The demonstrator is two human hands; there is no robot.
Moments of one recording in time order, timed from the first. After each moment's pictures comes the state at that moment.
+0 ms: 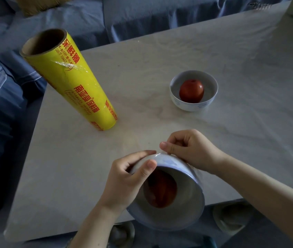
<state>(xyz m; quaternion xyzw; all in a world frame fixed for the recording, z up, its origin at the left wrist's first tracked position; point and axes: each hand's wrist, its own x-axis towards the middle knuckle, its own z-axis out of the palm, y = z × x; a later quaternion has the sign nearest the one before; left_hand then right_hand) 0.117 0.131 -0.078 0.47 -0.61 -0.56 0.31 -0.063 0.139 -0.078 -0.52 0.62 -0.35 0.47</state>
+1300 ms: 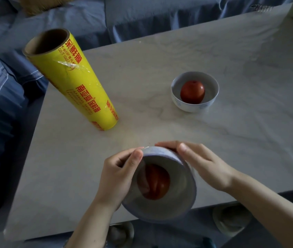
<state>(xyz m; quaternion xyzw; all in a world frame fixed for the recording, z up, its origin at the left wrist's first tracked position) 0.121 0.124 -0.084 0.52 -0.56 -0.54 0.36 -0.068 0.170 -0.086 -0.55 0.52 -0.37 0.54</state>
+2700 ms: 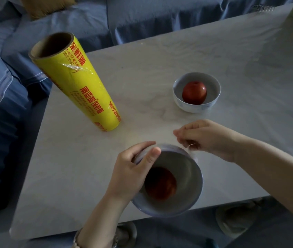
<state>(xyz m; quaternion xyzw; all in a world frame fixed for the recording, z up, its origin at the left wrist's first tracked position) 0.108 0.120 -0.079 0.50 -0.65 -0.49 0.31 -0.083 0.127 -0.051 -0.40 0.64 -0.30 0.58</state>
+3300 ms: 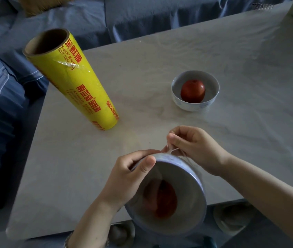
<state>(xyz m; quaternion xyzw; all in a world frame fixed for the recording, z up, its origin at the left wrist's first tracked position) 0.118 0.125 -0.078 0.45 -0.60 -0.61 0.26 -0.061 0.143 -0.071 -0.39 0.56 -0.44 0.58</state>
